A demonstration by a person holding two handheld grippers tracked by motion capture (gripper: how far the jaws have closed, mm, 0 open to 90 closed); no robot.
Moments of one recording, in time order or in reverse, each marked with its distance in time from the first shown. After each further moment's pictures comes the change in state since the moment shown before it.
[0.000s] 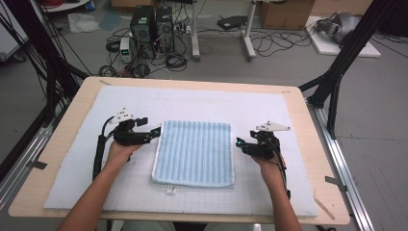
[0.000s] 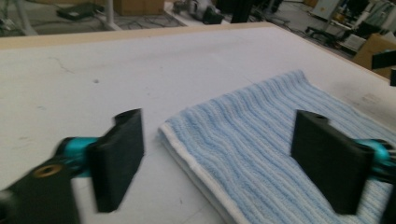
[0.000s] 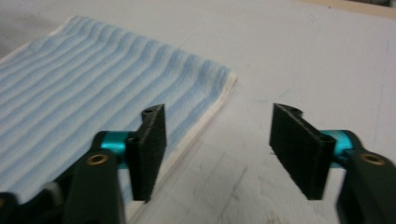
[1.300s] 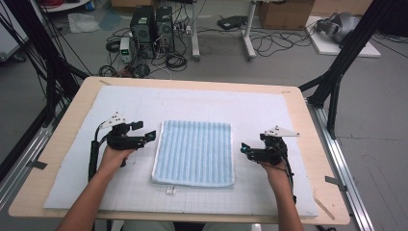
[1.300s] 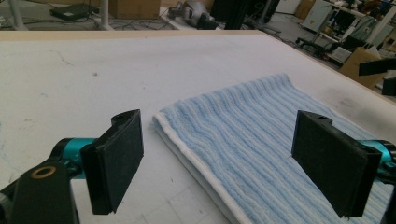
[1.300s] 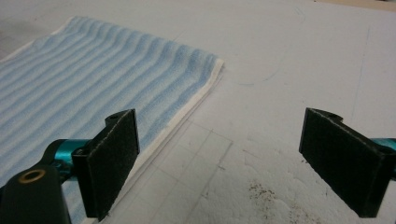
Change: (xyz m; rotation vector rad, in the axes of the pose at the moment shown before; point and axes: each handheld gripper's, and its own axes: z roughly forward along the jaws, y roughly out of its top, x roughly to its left) left arm 0.001 -0.001 -0.011 -0.024 -0.022 -0.056; right arm -0.010 -0.012 -0.013 -0.028 0.010 0.022
